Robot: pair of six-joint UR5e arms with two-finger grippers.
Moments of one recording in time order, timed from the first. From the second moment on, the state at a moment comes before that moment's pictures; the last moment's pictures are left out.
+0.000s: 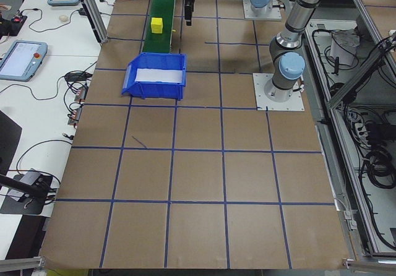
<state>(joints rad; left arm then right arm) -1.52 -1.54 -1.50 -1.68 1.57 0.14 1.25 -1.32 1.71 -2.00 -1.45 -0.33</state>
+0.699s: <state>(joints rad) -1.52 -1.54 -1.50 -1.68 1.56 0.13 1.48 -1.18 1.53 -2.01 -1.33 0.08</state>
